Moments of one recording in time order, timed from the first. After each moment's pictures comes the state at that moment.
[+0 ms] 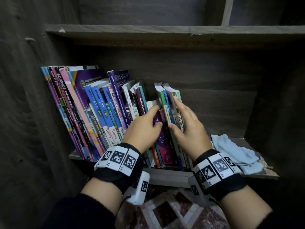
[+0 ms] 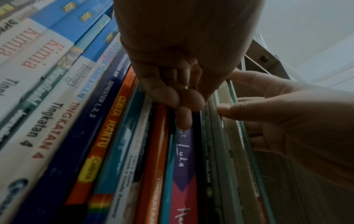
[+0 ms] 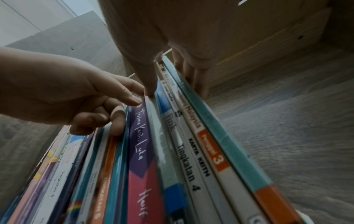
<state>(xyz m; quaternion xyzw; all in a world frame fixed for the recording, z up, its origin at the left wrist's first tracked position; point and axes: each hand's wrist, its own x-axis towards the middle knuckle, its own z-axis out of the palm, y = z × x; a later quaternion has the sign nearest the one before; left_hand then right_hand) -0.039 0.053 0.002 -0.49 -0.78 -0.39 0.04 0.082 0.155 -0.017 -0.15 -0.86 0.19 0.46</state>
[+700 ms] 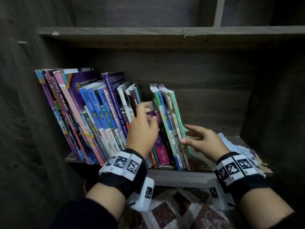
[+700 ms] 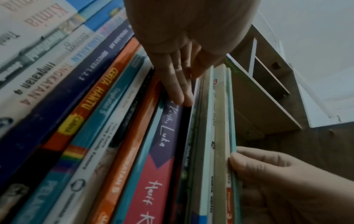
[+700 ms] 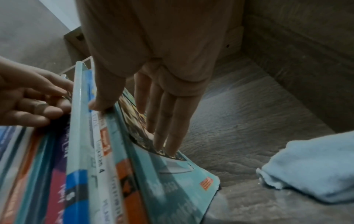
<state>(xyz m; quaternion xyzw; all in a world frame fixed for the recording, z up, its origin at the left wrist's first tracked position) -0.023 0.063 -0.007 -0.46 -0.69 -0.57 0.03 0.123 0.200 -0.036 -0.27 -0.81 0.41 0.31</state>
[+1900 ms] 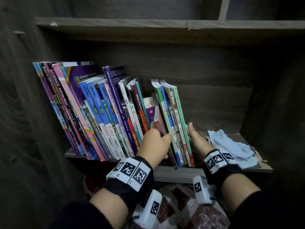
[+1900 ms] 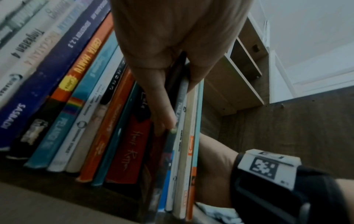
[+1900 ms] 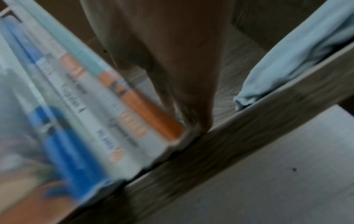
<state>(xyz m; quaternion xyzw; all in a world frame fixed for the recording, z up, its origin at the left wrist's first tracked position) 0.003 0.059 -0.023 -0.39 -0.74 -0.52 -0.18 0.091 0.210 -0.060 -0.37 -0.68 0.59 0.22</state>
